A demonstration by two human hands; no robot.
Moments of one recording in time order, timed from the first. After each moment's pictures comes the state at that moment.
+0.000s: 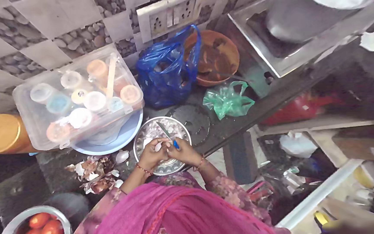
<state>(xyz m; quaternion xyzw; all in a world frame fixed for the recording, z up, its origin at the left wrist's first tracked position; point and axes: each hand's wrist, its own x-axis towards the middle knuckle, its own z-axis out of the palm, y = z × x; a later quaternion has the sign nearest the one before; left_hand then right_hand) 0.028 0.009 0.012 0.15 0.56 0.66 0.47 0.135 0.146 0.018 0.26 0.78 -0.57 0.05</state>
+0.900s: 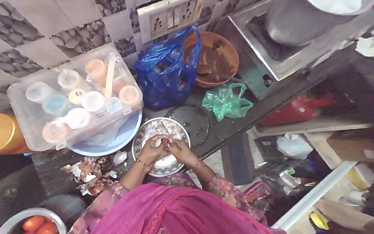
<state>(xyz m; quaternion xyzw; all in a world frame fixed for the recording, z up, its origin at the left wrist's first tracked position) 0.017 0.027 0.017 0.13 0.58 0.62 0.51 0.132 0.142 0.003 0.29 0.71 -0.64 0.01</state>
